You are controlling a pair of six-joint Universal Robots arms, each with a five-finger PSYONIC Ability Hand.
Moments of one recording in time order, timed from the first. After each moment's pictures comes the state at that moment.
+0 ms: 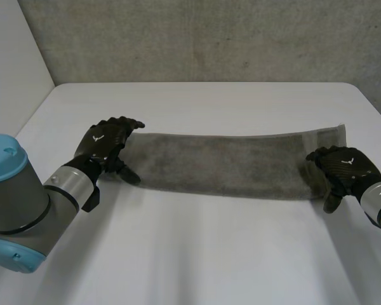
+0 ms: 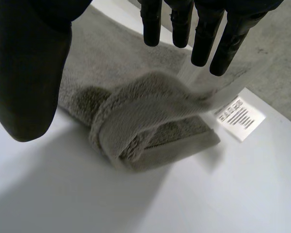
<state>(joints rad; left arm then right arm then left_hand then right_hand) 4.39 -1.90 -1.78 3.55 -1.34 3.06 1.55 -1.22 1.84 -0.22 1.21 2.64 0.31 0.26 0.22 0.23 0.06 0.25 0.25 0.23 0.25 0.07</state>
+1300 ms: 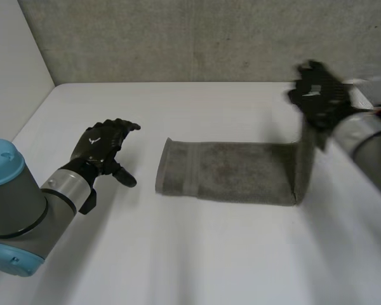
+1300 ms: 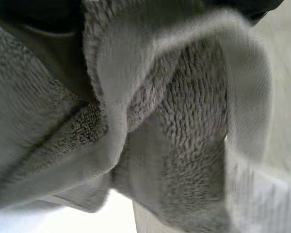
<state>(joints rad) 4.40 -1.90 -1.81 3.58 -1.35 3.07 1.79 -1.20 1.45 -0.24 1.19 2.12 0.31 0.26 0.22 0.23 0.06 1.34 1.32 0.23 0.25 1.09</state>
